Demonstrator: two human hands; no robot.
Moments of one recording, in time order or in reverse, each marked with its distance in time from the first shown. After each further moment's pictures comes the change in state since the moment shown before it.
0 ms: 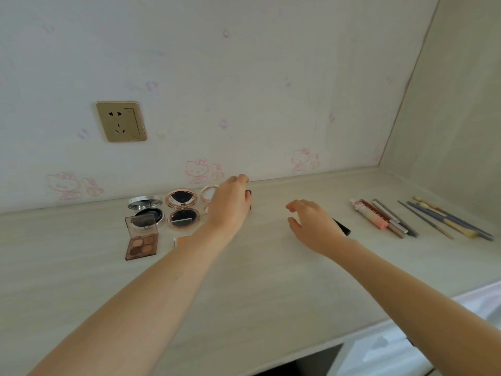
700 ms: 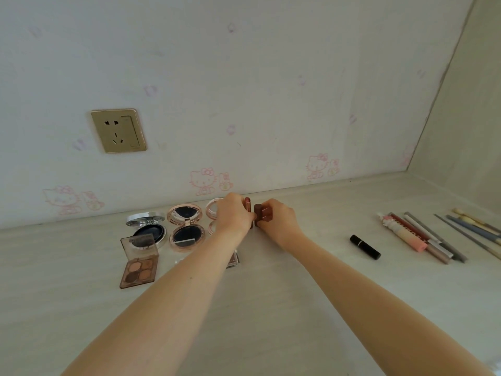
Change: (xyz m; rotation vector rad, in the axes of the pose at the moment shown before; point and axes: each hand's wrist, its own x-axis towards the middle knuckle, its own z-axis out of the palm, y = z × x) left_hand 0.040 -0.029 0.038 -0.263 -0.159 -0.450; right_hand 0.095 -0.046 0.068 0.573 -0.030 0.220
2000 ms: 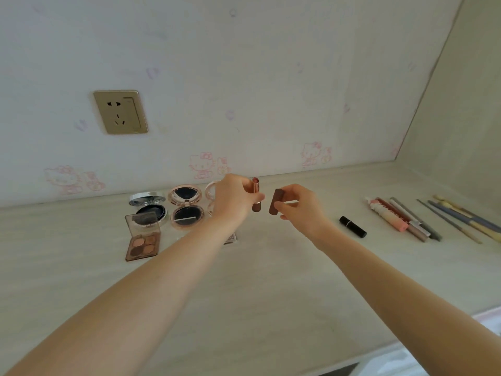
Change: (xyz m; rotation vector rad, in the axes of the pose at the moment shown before) left_hand -0.049 0.022 -0.030 -0.154 -0.007 0.107; right_hand -0.069 -0.016 -0.055 0.262 0.064 0.061
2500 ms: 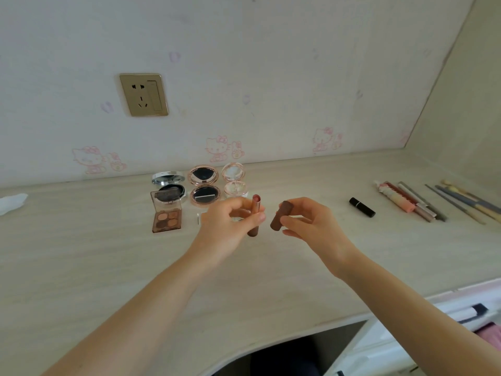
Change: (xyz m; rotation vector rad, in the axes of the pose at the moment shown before) left_hand -0.108 -0.032 -0.058 -0.263 -0.160 0.027; right_hand -0.104 -0.018 0.007 0.236 -0.164 0.013
